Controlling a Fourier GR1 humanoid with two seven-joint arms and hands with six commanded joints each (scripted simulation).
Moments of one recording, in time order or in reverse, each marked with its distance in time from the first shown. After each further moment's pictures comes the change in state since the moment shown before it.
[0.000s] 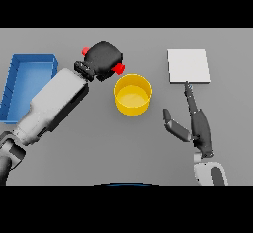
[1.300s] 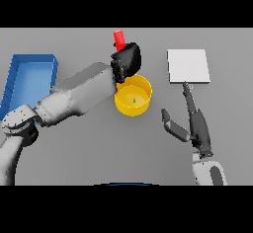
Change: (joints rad) left arm -0.328 -0.076 -0.538 0.218 -0.395 -0.102 -0.079; right arm -0.007 0.005 -0.001 0.023 0.000 -0.003 -0.016
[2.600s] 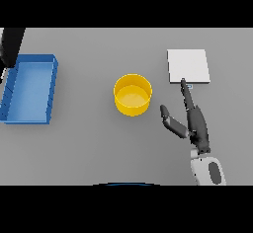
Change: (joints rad) left arm -0.242 0.297 0.612 0.446 0.642 0.182 0.143; right arm -0.041 0.010 -0.006 0.028 -0.024 0.004 -0.001
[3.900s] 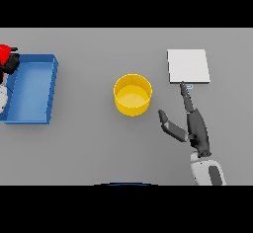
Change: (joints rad) left arm 0.934 0.158 0.254 -0.788 0.668 0.494 0.463; right arm 0.030 -0.016 0.021 -0.015 0.038 -0.006 -0.014
